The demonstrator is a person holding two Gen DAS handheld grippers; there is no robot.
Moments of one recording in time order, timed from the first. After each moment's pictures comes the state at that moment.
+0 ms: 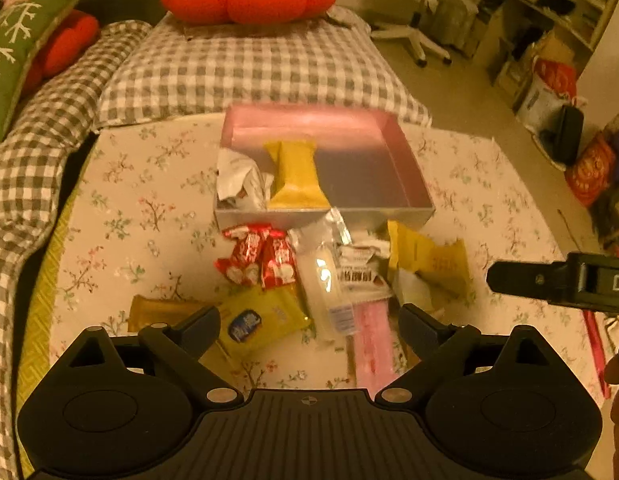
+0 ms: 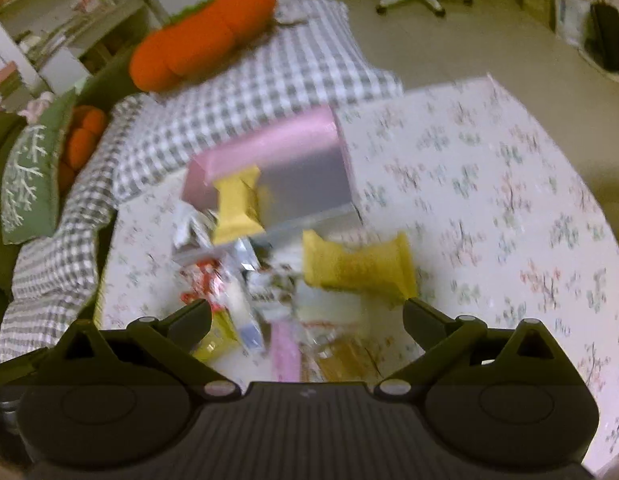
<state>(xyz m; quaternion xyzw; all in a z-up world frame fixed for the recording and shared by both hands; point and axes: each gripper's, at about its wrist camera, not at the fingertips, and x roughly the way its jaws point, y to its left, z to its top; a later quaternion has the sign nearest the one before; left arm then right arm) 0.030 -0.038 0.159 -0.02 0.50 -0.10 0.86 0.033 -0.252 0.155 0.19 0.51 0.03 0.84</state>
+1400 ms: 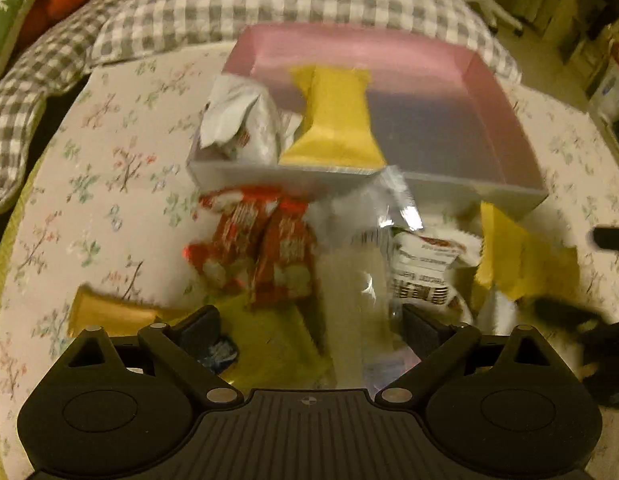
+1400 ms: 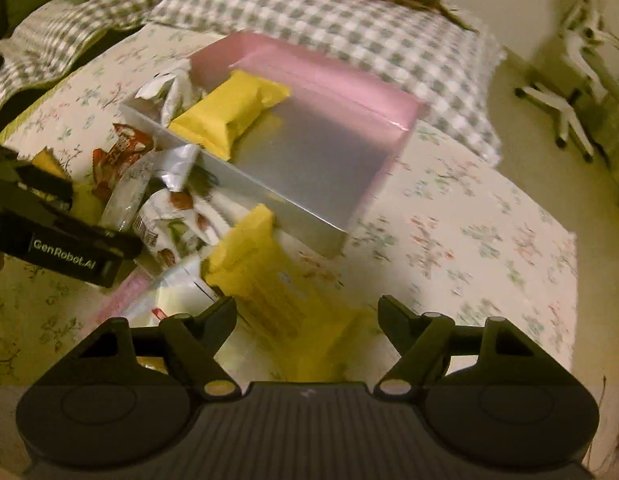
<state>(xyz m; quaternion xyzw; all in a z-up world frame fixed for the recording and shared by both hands) 0.096 -0.073 0.057 -0.01 0.54 -0.01 0.84 0.092 -0.224 0.083 -0.18 0.49 0.20 0.83</state>
